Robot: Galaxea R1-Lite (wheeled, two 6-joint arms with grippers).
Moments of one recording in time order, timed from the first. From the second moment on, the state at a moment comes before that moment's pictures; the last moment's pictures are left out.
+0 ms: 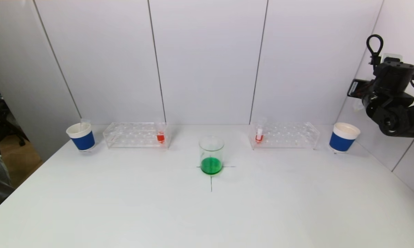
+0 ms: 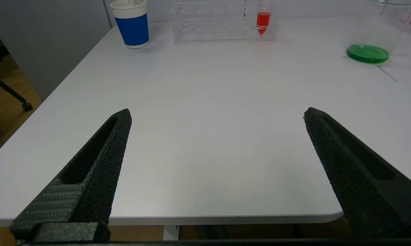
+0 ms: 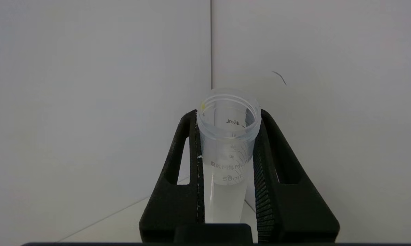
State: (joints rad) left arm 0.00 0.00 0.00 0.01 0.00 0.01; right arm -0.13 2.14 -1.35 -0.80 -0.44 0.02
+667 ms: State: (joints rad) left arm 0.00 0.00 0.00 0.01 0.00 0.01; right arm -0.18 2.24 -1.29 -0.89 -0.43 0.05
